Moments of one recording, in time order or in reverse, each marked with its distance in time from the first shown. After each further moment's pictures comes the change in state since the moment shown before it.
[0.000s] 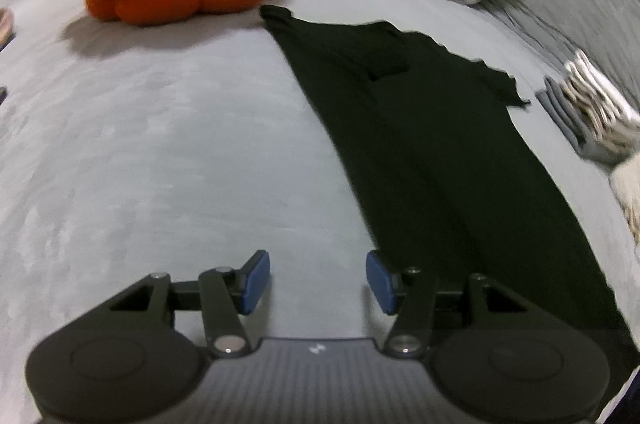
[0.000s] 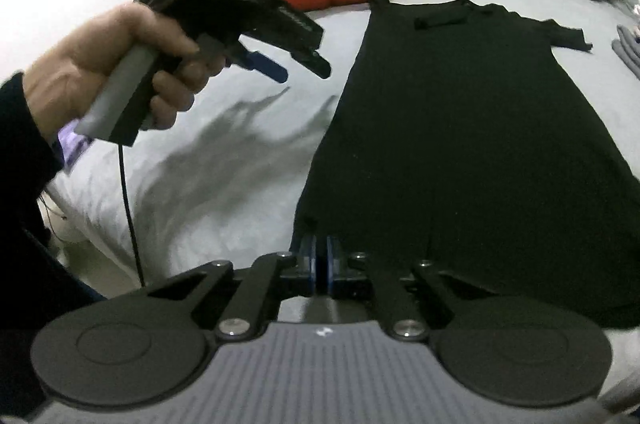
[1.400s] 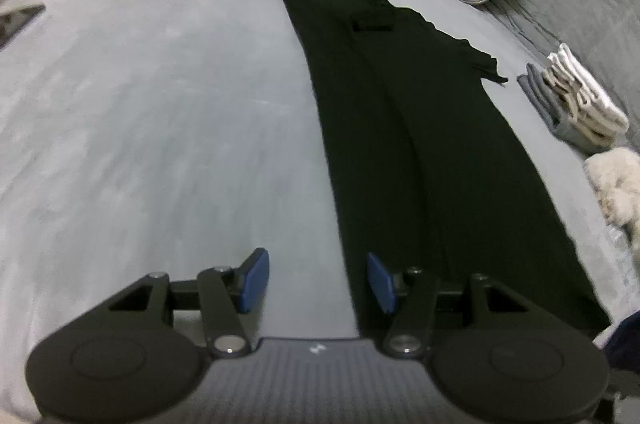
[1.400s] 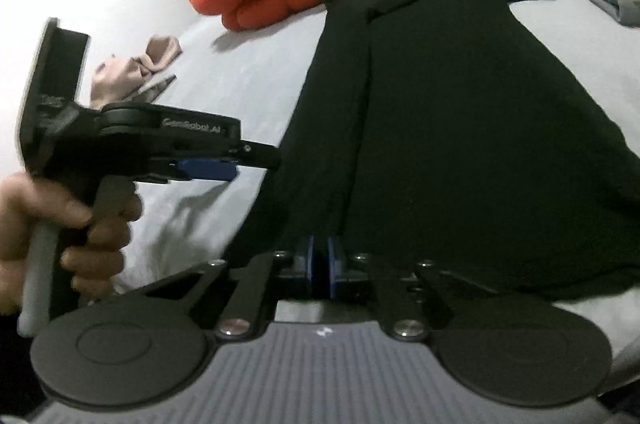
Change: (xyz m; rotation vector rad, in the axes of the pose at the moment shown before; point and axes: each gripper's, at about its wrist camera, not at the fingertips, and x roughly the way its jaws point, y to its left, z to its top) left arm -0.047 -0.043 -0.099 -0.090 -0.001 0.021; right arm -0.009 -0.025 0.000 0.197 -0.003 0.011
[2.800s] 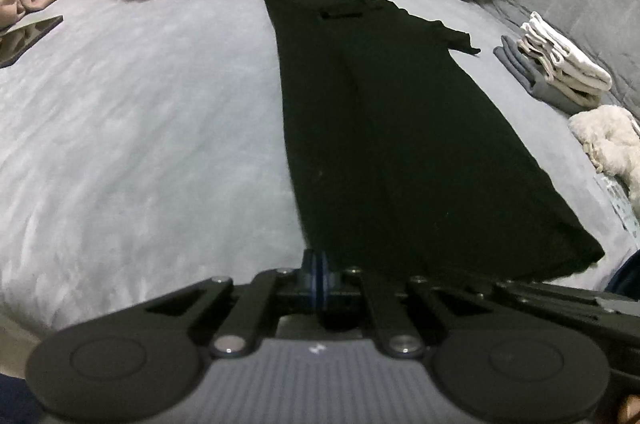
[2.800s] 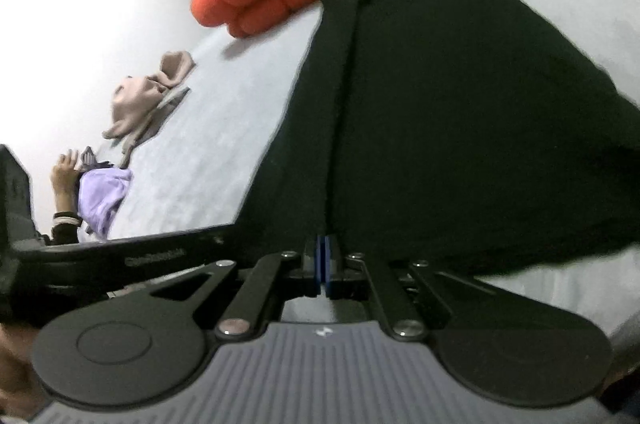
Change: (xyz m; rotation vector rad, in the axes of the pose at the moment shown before) left arm -0.031 -0.049 -0.058 0.064 -0.037 0.052; right arm -0.012 -0.034 -0.008 0.128 0.017 0.129
